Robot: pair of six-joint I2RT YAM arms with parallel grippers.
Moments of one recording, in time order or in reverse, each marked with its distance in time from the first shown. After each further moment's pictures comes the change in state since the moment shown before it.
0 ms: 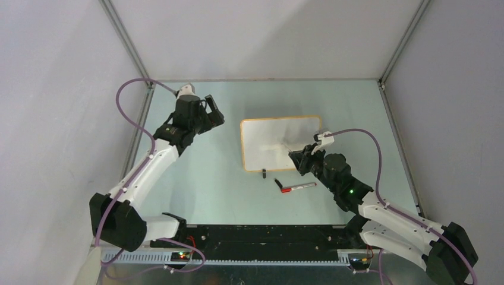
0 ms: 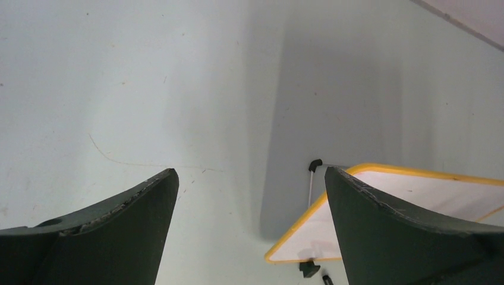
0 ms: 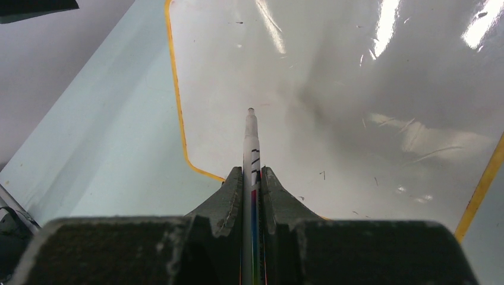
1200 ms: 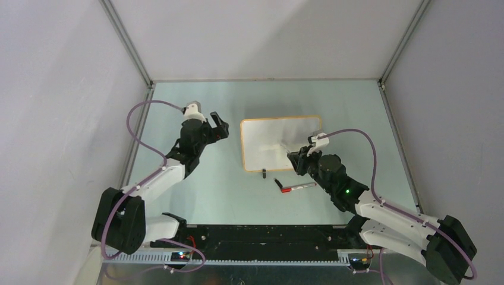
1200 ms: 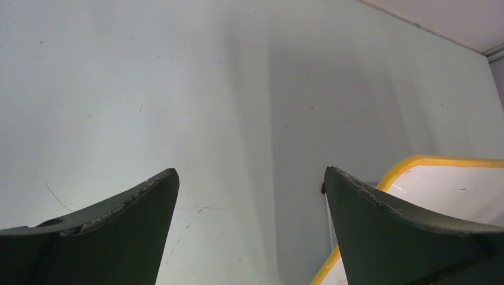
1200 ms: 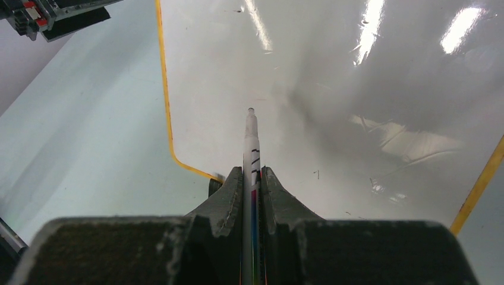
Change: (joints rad) left arm -0.017 -0.028 -0.448 0.668 0.017 0.092; right arm 0.046 0.051 0.000 0.024 0.061 -0.059
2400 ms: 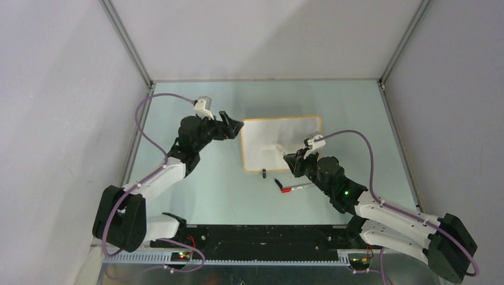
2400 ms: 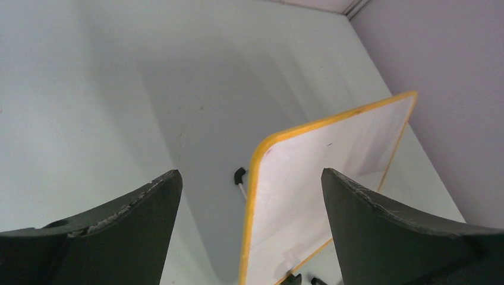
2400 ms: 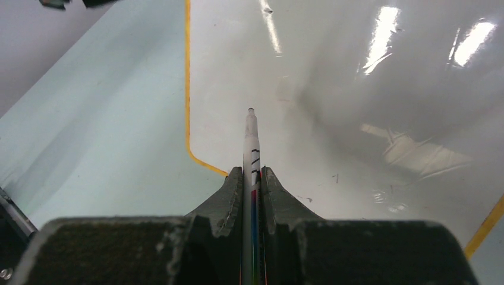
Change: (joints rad) left arm 0.000 0.028 -0.008 0.178 0.378 0.027; right arm 0.043 0.003 0.000 0.021 -0.001 -0.027
